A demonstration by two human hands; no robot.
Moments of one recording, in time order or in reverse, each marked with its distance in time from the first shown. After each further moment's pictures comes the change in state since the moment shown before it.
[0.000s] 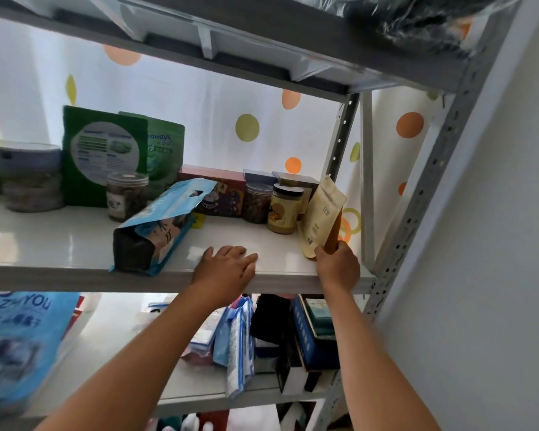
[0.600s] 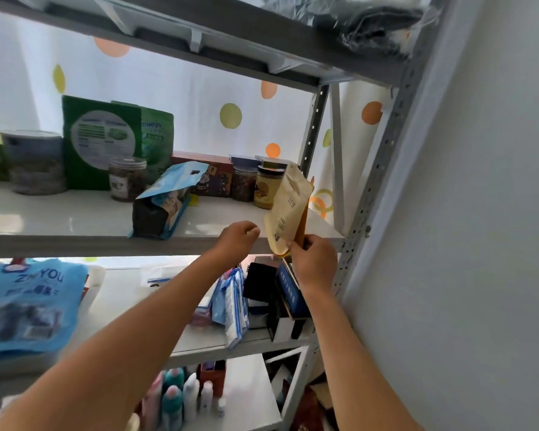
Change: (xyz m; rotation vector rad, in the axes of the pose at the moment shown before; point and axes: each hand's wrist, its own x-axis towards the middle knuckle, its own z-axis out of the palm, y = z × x) left_hand -0.040 0.039 -0.035 -1.010 0.088 -0.136; right_hand -0.131 -0.018 -0.071 0.163 -0.034 -0.113
